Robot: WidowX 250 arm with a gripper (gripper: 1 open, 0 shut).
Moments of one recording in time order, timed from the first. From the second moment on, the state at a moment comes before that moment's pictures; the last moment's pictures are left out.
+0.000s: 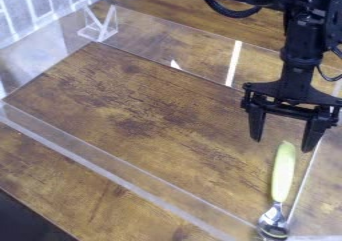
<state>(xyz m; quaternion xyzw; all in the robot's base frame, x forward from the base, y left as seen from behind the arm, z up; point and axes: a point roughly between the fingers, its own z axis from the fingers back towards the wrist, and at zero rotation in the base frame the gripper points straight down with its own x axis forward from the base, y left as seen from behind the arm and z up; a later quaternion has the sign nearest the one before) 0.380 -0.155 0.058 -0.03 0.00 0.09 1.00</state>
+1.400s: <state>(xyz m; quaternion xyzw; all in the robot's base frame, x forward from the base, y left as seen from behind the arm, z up) 0.373 -0.150 0.033 -0.03 -0.03 0.06 1.00</state>
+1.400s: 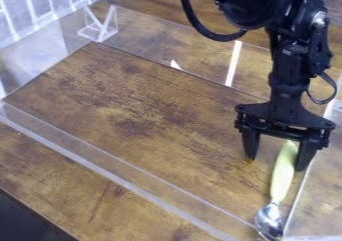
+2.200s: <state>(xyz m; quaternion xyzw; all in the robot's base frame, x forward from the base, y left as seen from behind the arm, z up) 0.380 -0.151 0.029 -0.01 -0.02 0.13 0.99</state>
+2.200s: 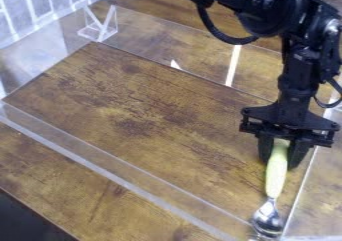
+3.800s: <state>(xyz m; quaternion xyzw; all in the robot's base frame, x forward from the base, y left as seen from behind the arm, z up) 0.360 -0.155 0.027 0.00 0.05 0.02 1.00</state>
